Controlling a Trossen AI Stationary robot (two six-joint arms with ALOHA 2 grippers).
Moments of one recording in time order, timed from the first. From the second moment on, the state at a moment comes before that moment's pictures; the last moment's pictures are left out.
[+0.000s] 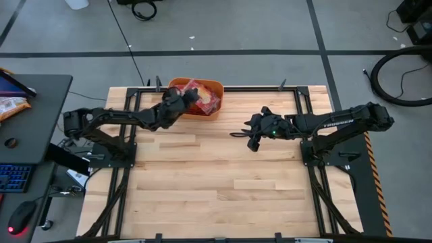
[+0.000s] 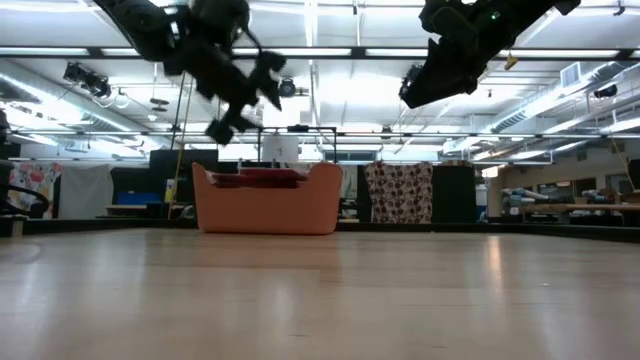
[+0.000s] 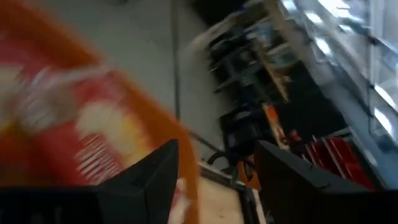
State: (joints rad) left arm 0.29 1.42 0.76 0.38 -0.74 -1.24; right arm 0.03 1.17 0.83 -0.31 0.42 0.24
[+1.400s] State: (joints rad) left arm 0.10 0.50 0.36 0.22 -0.61 -0.70; right arm 0.15 0.45 0.46 -0.36 0.36 0.75
